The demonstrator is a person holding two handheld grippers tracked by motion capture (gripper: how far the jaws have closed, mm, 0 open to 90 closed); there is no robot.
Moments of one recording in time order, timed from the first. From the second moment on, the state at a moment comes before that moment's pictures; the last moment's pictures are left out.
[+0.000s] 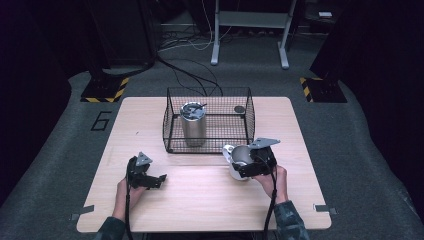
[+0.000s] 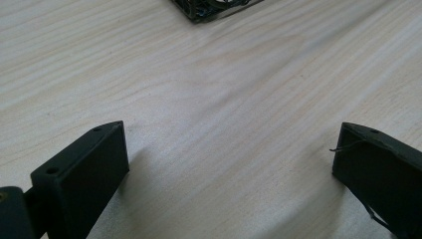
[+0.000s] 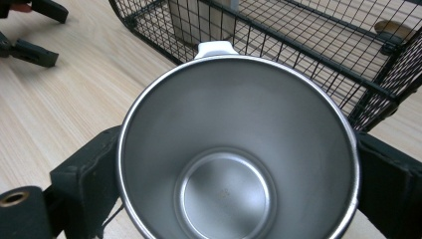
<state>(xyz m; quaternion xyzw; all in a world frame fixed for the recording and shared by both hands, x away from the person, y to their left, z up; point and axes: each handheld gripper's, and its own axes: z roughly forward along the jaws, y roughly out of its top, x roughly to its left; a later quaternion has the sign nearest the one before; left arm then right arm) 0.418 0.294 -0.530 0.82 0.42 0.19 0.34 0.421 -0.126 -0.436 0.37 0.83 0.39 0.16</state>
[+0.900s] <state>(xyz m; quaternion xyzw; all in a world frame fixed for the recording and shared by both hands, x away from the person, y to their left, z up) 0.419 0.295 -0.530 0.82 0.42 0.19 0.34 0.417 -0.121 -0.404 0.37 0.82 0.41 0.15</state>
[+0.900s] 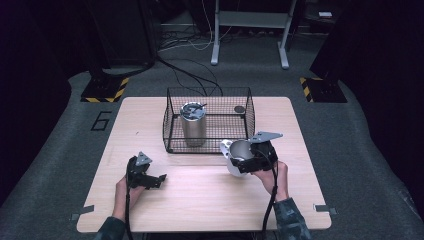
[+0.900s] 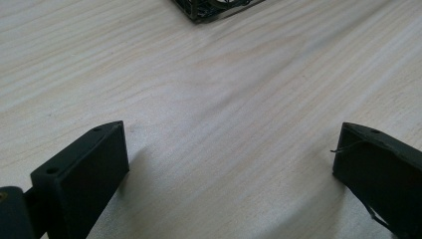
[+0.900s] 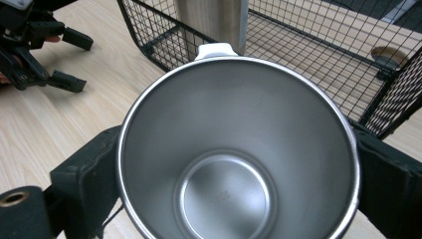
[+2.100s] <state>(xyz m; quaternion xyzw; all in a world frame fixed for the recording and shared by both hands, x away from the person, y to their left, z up) 0.419 0.295 -0.531 0.82 0.42 0.19 0.34 0.439 -0.107 -0.352 0.35 0.81 0.43 0.16</state>
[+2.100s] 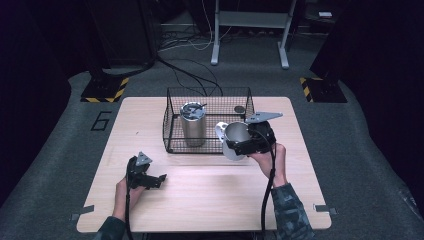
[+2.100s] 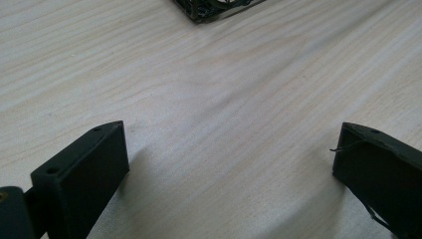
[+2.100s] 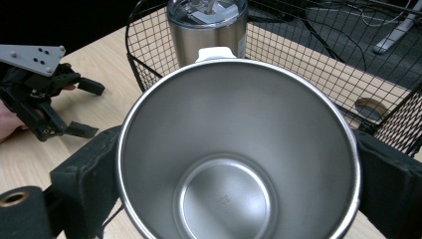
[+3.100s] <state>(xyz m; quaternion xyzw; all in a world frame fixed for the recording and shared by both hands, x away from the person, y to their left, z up) 0.419 0.294 -0.531 0.81 0.43 0.19 0.34 0.478 -0.098 -0.321 0.37 0.81 0.41 0.19</state>
